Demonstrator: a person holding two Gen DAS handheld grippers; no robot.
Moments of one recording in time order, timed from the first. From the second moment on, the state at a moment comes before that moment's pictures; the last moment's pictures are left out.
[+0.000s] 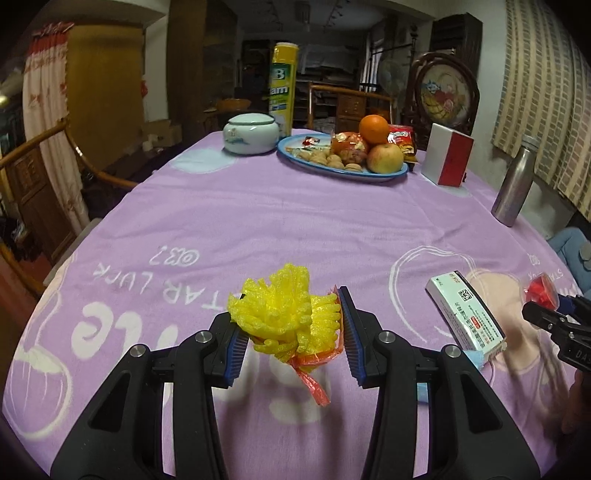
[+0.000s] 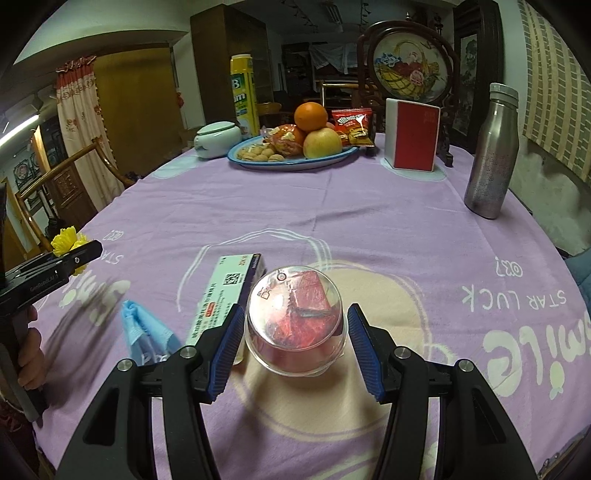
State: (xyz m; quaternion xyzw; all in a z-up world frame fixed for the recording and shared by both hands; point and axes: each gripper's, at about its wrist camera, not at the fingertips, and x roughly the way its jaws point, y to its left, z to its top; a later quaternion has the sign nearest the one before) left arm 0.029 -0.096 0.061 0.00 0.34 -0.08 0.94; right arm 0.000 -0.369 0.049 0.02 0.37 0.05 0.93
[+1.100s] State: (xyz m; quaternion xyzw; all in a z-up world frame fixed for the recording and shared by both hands) left arm -0.196 0.025 0.111 0.01 0.27 0.04 0.96; right arm -0.119 -0.237 0.121 0.02 0.29 0.21 0.93
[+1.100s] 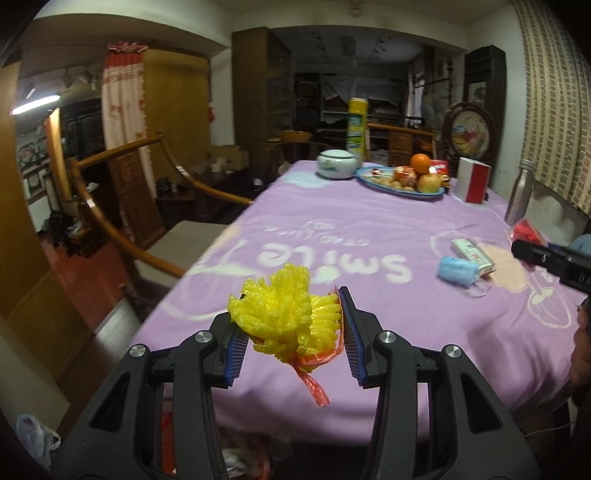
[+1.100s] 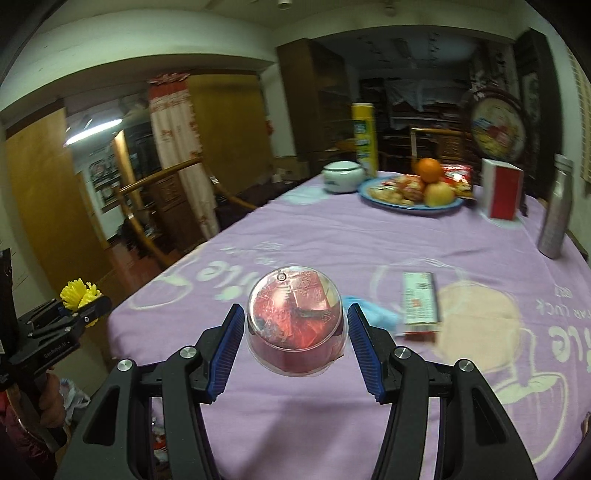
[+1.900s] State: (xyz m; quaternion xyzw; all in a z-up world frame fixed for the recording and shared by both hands) left arm -0.269 0.203 0.009 -0.10 0.36 0.15 0.91; right arm -0.179 -0.022 0.092 -0.12 0.37 0.37 0.85
